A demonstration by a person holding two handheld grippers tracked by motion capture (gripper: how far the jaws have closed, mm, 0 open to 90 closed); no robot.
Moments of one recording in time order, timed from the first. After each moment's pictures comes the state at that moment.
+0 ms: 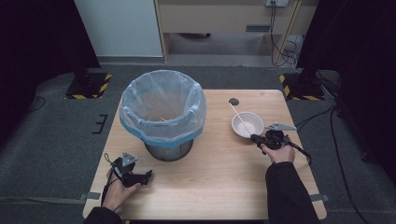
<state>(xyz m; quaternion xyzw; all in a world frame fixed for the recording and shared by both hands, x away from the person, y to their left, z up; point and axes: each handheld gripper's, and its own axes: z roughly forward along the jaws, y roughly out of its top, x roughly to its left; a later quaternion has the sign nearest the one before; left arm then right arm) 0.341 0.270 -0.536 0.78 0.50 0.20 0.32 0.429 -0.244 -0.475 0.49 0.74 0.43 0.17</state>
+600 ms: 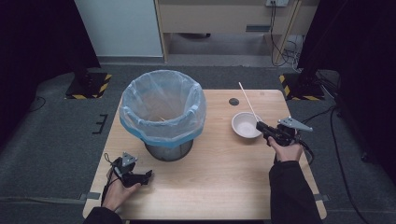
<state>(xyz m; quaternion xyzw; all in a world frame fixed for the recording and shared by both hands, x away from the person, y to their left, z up) 0.341 0.270 -0.536 0.78 0.50 0.20 0.32 0.421 -0.256 -0.441 0.47 0.67 0.52 0.22</state>
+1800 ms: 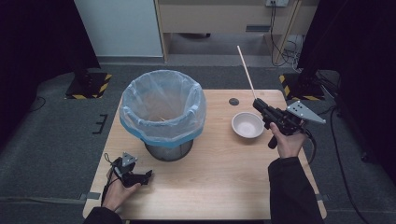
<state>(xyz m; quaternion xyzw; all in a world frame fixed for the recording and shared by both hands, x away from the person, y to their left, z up) 0.341 0.270 -0.536 0.78 0.50 0.20 0.32 0.410 -0.233 -0.359 0.36 0.61 0.66 0.26</state>
